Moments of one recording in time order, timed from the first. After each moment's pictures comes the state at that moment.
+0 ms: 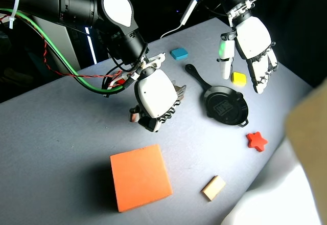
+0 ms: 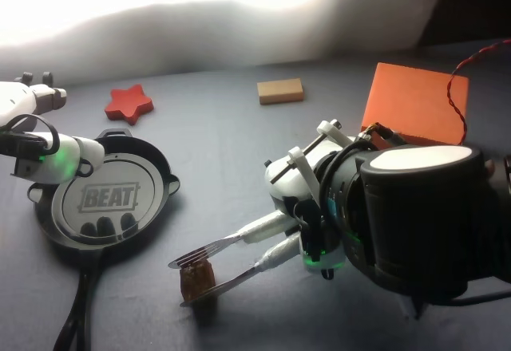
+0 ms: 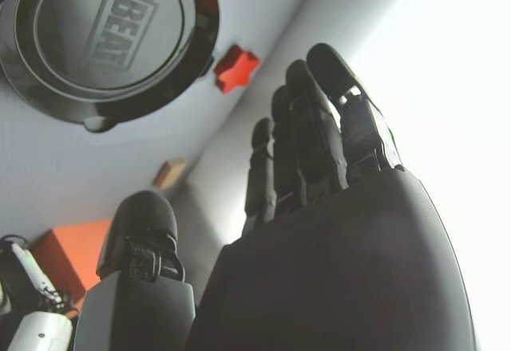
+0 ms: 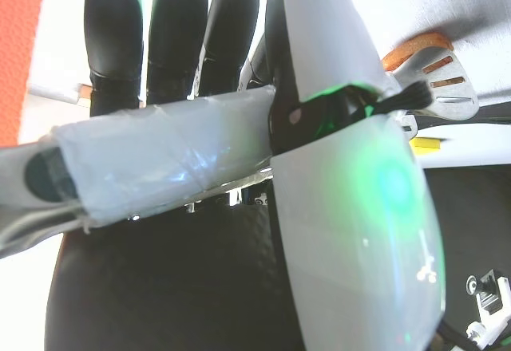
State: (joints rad) left arm 0.30 -0.74 0.73 -1.76 -0.84 2.52; right arm -0.20 -1.47 0.93 -1.07 -0.98 0.35
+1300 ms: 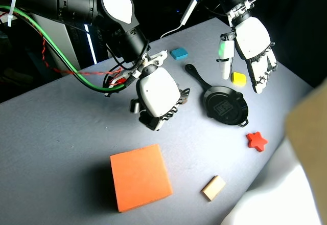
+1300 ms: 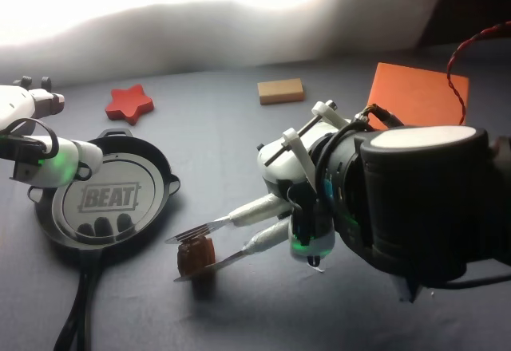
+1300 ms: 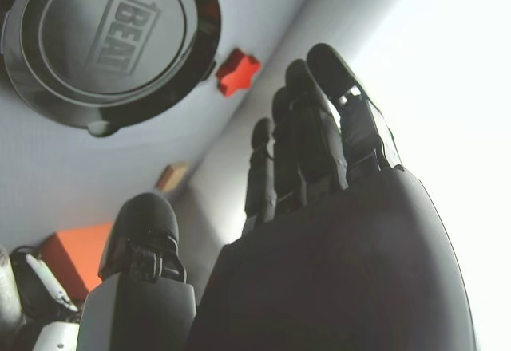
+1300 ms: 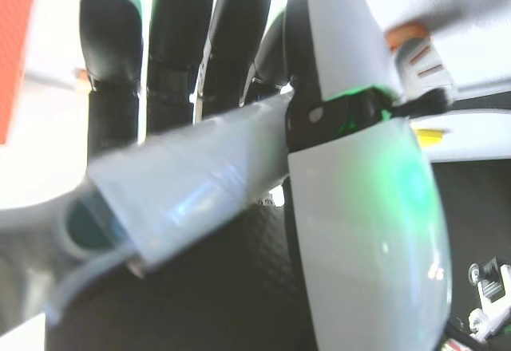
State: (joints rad) left arm 0.32 -0.74 0.73 -1.75 -0.84 2.51; right arm -0.17 -1.46 0.93 -1.07 -0.97 0.33
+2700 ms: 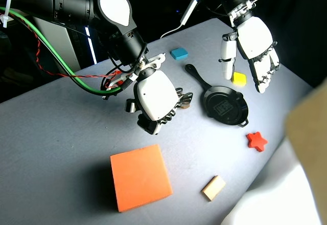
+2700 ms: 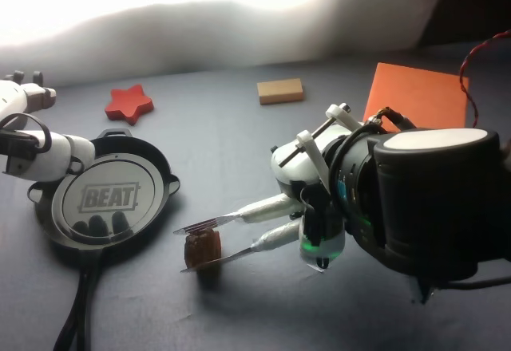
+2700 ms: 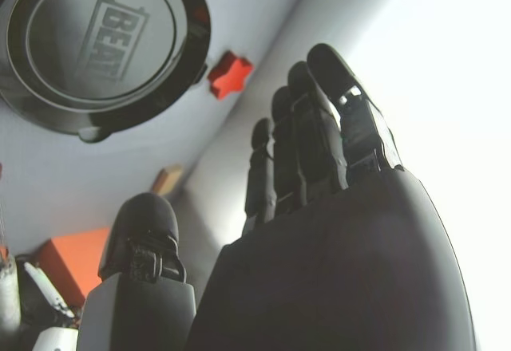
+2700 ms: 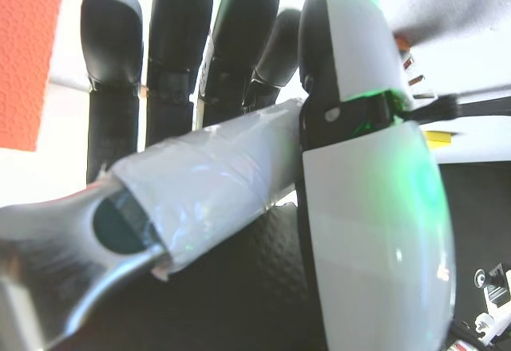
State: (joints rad) left arm 0.32 -0.74 0.75 -1.73 -0.85 2.51; right arm -0.19 -1.44 0.94 -1.07 -0.96 0.33
